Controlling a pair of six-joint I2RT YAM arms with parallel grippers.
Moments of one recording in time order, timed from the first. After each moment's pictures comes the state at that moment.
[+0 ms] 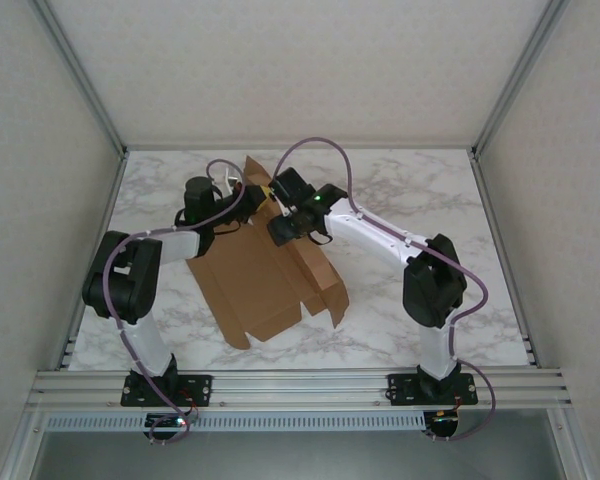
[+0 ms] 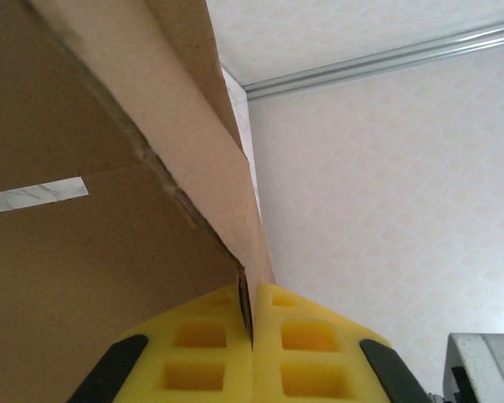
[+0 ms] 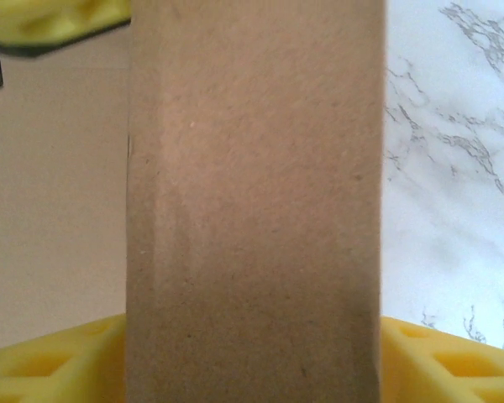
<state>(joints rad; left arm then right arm) -0.20 1.81 0.92 0.70 0.75 -1.16 0.82 1.93 1.72 -0.83 0.12 0.19</state>
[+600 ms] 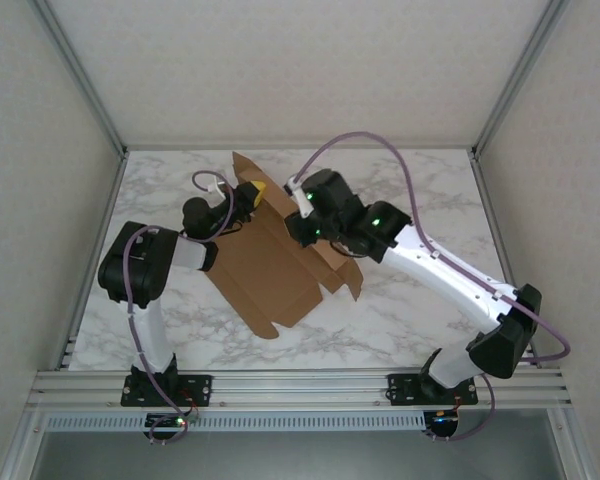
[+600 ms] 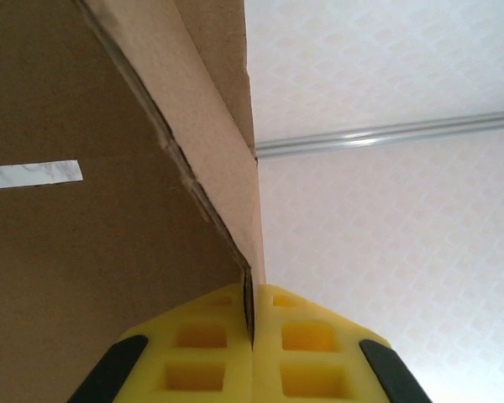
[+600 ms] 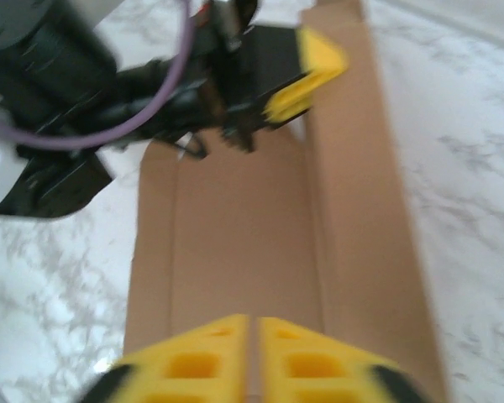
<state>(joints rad) -0.20 1.96 0.82 1.29 0.59 -1.53 0.95 1.50 1.51 -0.75 0.07 0.20</state>
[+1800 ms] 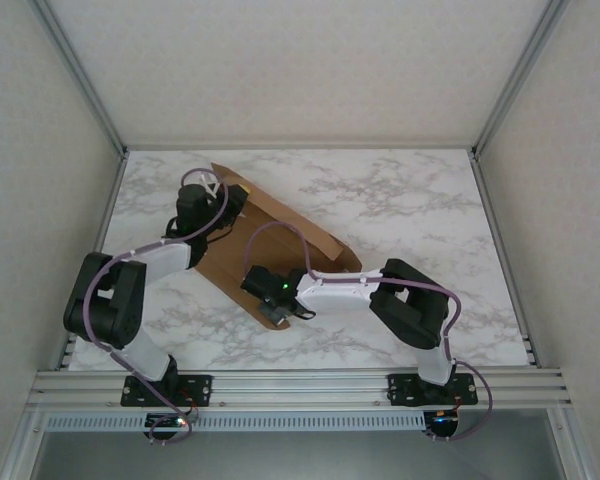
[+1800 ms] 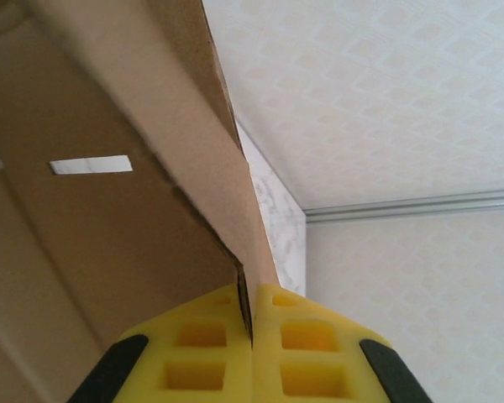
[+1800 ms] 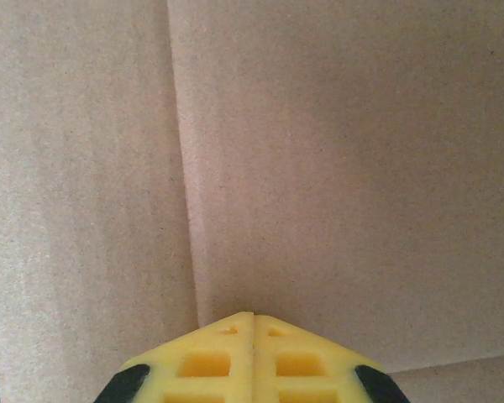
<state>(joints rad) -0.20 1.62 0.81 0.52 0.32 -1.16 1.17 1.95 1.24 -0.53 0.24 0.26</state>
